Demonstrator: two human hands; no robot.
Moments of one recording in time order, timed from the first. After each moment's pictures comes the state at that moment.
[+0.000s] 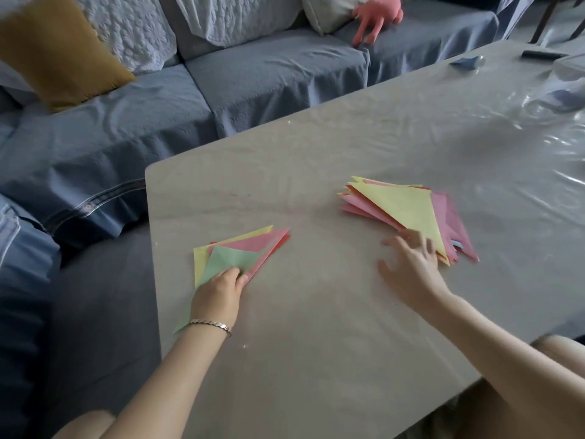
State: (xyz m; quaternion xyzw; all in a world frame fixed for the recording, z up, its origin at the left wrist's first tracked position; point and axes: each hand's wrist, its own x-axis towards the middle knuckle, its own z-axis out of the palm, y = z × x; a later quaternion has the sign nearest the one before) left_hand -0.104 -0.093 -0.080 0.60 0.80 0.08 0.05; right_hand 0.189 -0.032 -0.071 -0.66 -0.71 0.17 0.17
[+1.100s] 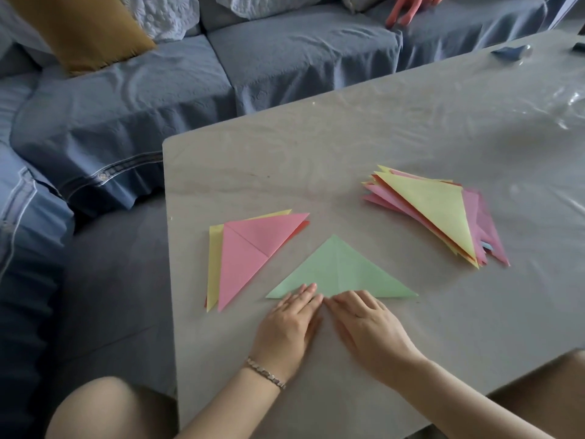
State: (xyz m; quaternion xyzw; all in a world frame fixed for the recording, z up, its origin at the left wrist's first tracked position) left_hand -0.040 -0.145 -0.118 0.76 0.62 0.17 0.07; right_hand 0.129 -0.109 -0.118 -0.40 -0.89 0.07 0.20
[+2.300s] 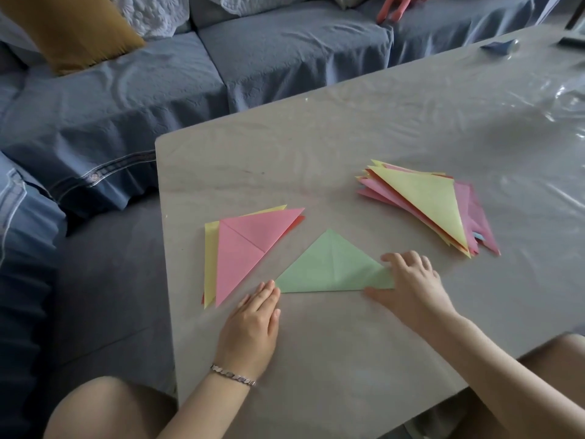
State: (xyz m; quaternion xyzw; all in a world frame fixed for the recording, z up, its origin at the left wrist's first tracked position) left_hand -0.072 -0.165 -0.108 0.69 0.70 0.14 0.08; right_hand 0.165 -0.071 -0.070 -0.64 -0.75 0.17 0.01
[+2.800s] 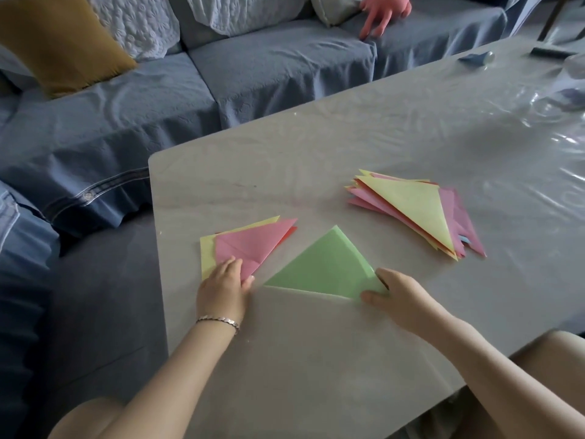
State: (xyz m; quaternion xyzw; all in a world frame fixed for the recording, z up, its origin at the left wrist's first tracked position) left_hand -0.109 -0.101 -0.092 0.58 0.80 0.10 0.08; right_hand 0.169 -0.069 -0.070 -0.60 -0.72 0.34 0.07
